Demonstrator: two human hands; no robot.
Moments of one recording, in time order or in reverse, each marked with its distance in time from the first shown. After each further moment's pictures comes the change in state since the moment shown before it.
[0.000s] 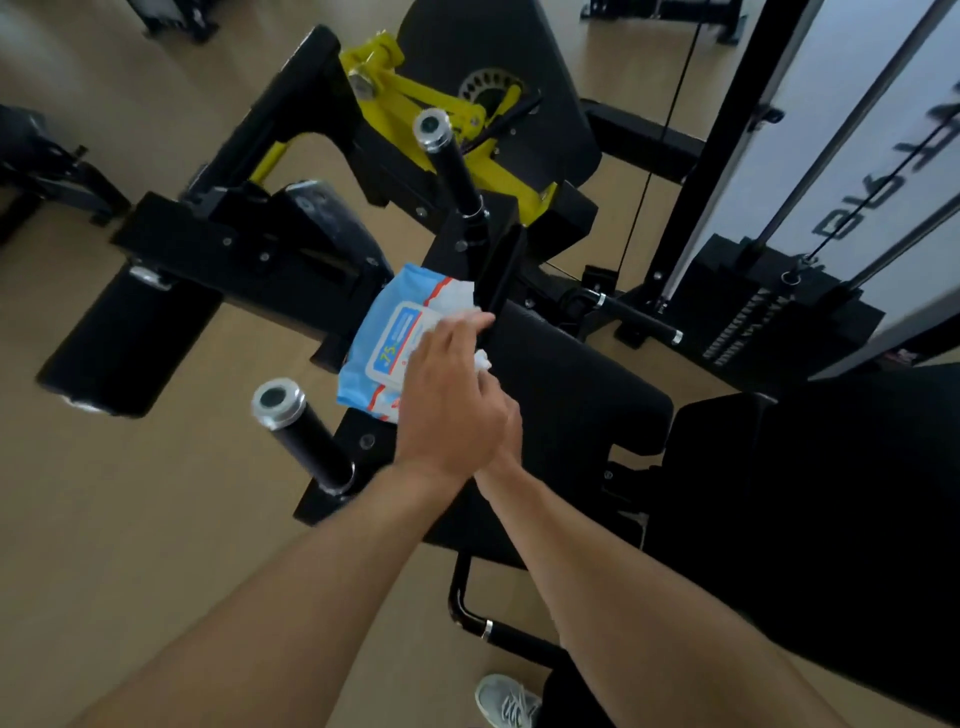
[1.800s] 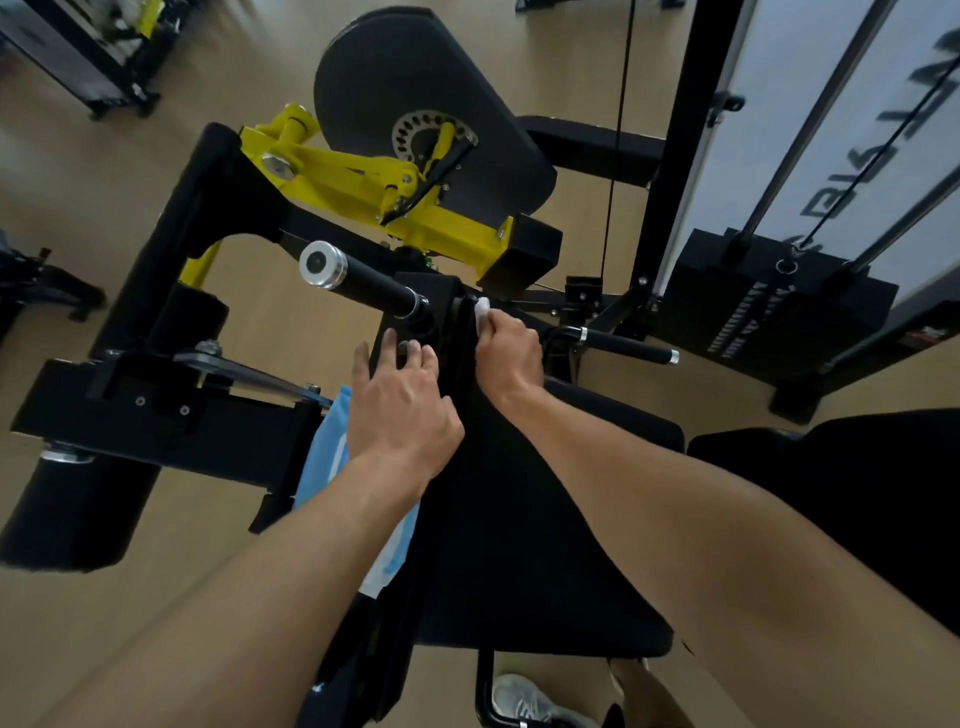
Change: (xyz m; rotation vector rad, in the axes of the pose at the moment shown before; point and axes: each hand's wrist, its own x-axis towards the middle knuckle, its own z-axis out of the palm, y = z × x) left_hand 0.138 -0.011 0.030 0.880 -0.515 0.021; right_hand 0.177 -0.095 -0.045 -0.455 0.214 -0.127
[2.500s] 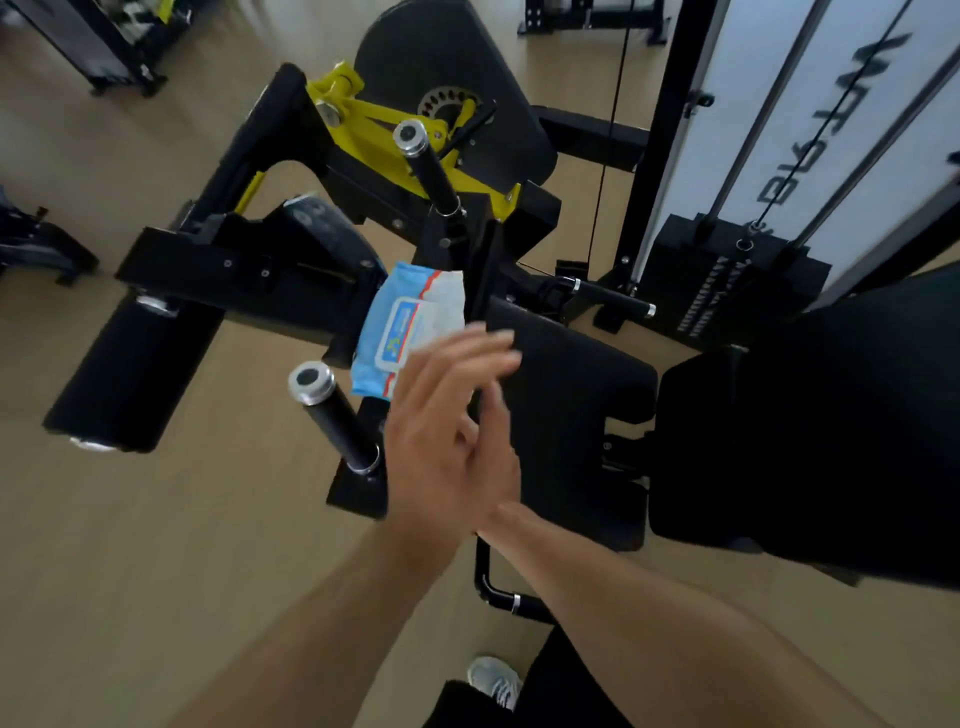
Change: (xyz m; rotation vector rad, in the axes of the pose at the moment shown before) left_hand -0.224 -0.004 0.003 -1.049 0.948 0.357; right_hand -0.279 0.058 0.043 -0.064 -0.157 -0.025
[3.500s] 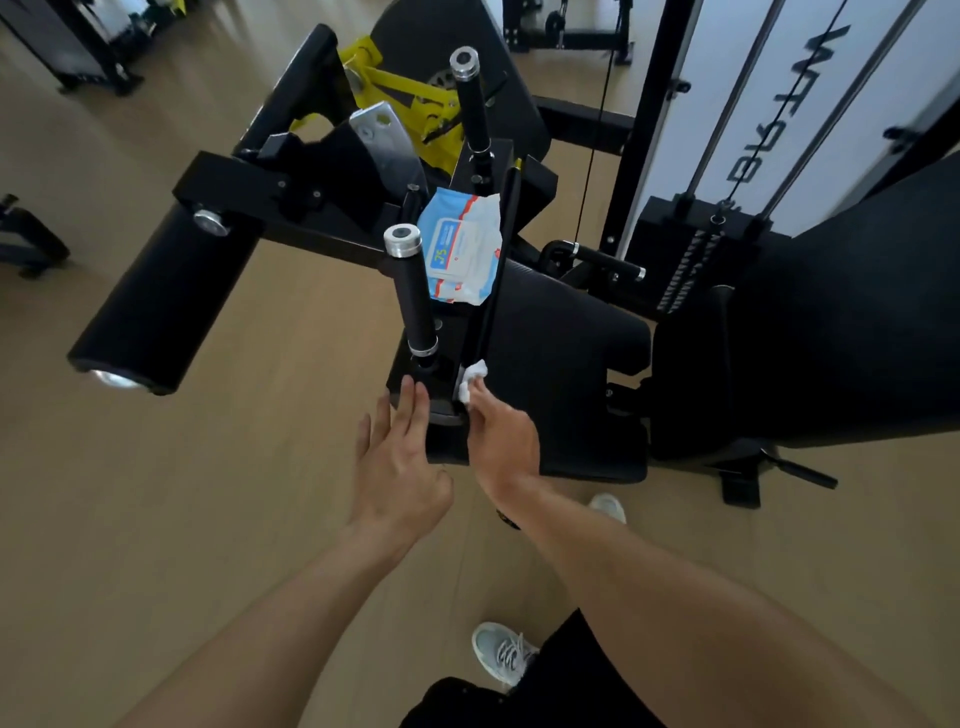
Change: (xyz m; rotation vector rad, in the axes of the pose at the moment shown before) left_hand -0.168 -0.089 -0.099 0.518 -0.731 -0.481; right_hand -0.083 0.018 0.059 -0.241 0.246 -0.184
